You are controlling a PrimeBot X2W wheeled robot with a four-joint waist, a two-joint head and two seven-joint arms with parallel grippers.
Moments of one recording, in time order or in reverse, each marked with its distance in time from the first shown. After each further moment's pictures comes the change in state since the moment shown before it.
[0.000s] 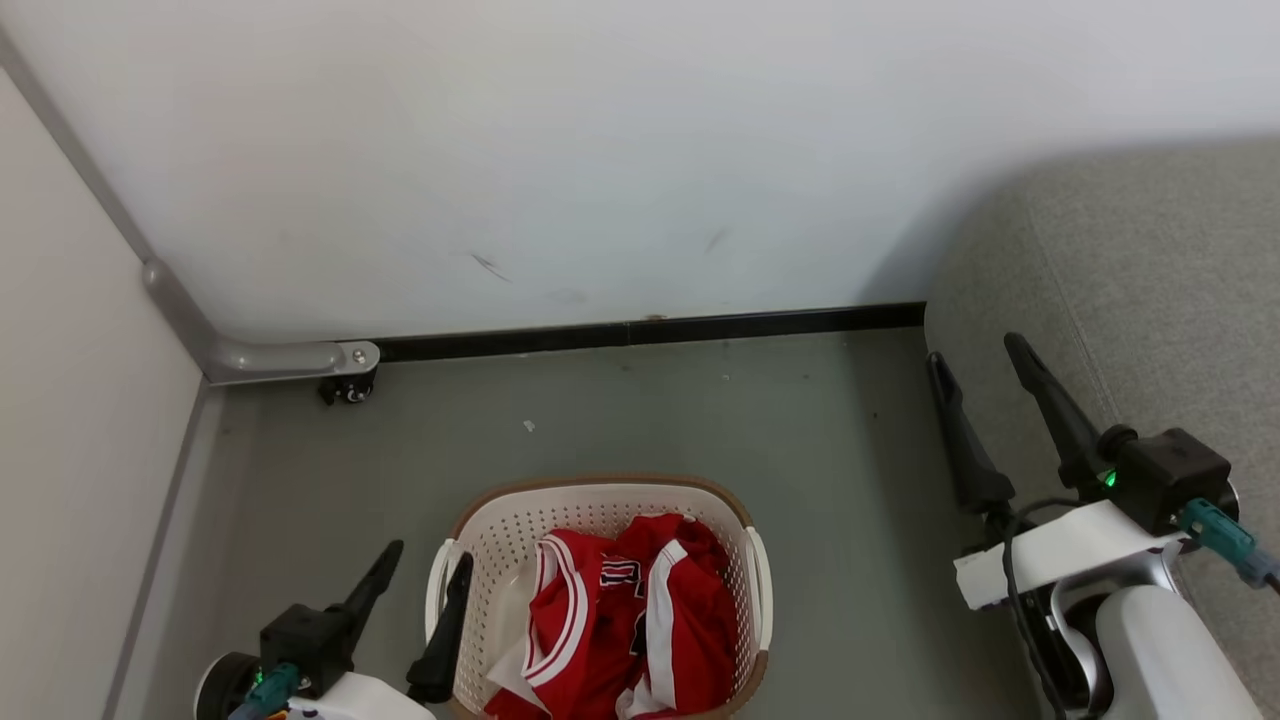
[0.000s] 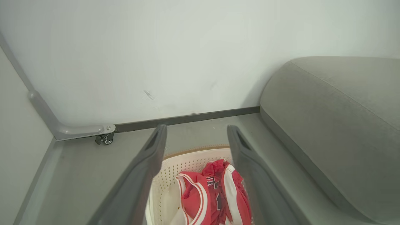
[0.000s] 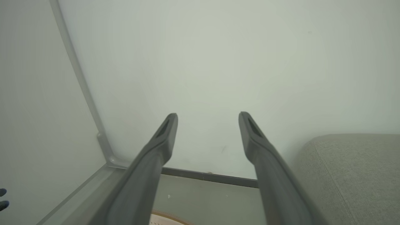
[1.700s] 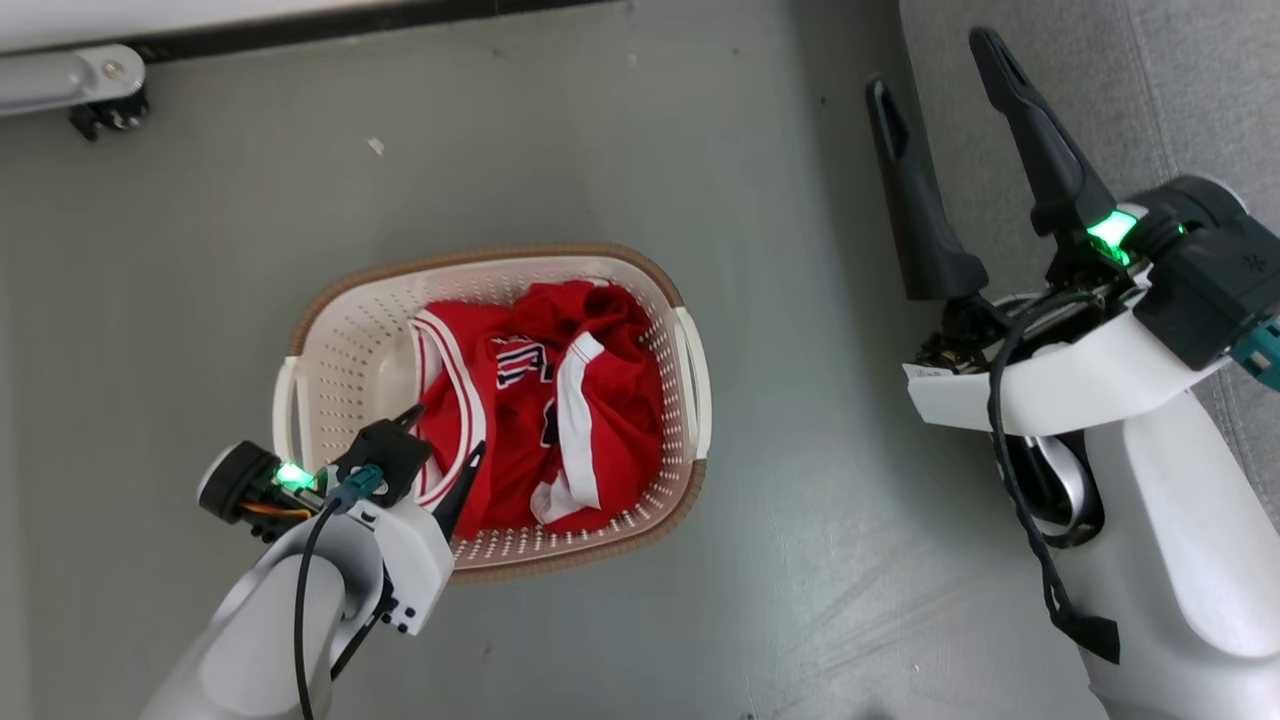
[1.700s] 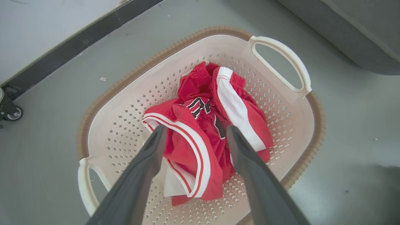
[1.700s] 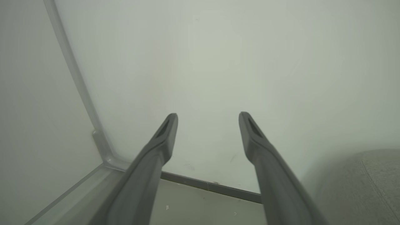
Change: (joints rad) left arm -0.441 0.086 -0.286 0.331 0.136 -0.014 0.127; right arm -0.336 -0.012 0.138 -0.181 0.048 0.000 -0.005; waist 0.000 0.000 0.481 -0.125
